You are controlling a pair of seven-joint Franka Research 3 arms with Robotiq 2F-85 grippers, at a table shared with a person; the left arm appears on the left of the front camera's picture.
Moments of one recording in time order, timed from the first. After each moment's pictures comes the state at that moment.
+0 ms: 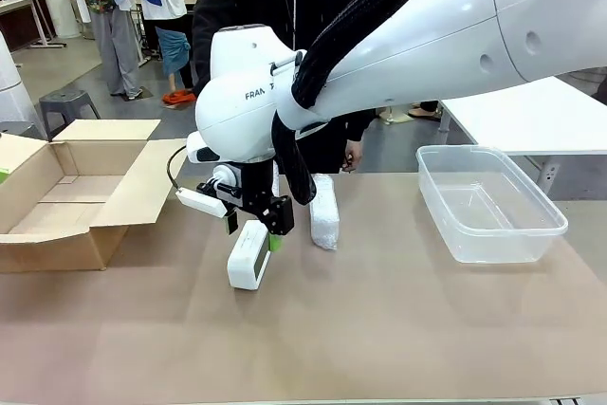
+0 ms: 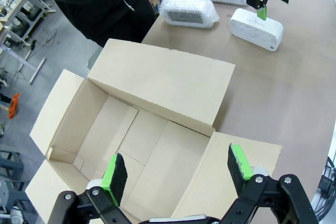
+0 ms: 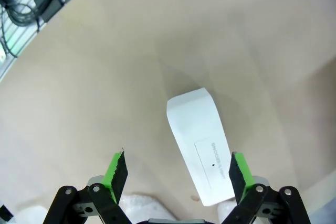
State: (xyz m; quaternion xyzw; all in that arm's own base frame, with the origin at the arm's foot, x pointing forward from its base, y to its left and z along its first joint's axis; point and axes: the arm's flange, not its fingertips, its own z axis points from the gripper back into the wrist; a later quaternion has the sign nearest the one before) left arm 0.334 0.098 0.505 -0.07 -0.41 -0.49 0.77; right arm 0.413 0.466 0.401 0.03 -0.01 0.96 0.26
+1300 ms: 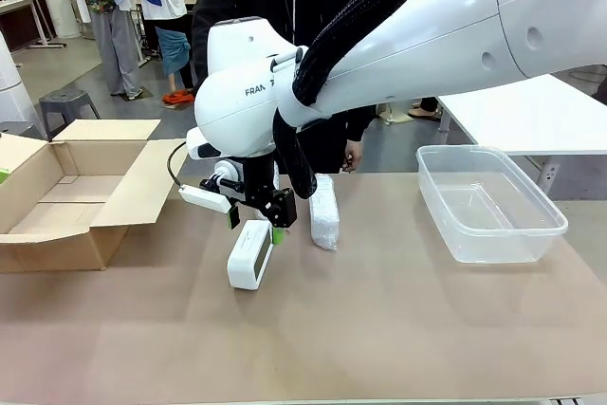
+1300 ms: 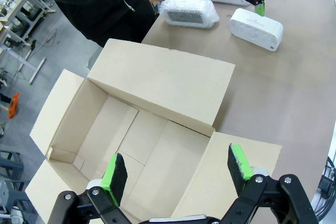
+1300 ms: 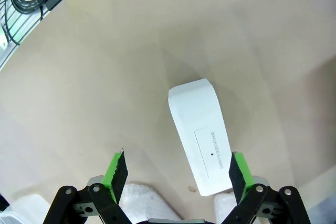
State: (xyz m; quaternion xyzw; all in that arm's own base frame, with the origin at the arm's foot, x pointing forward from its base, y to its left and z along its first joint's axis) left arm 0.334 0.098 0.505 -0.07 -0.41 -0.49 0.77; right arm 0.416 0.465 0.408 0.02 0.00 0.97 0.25
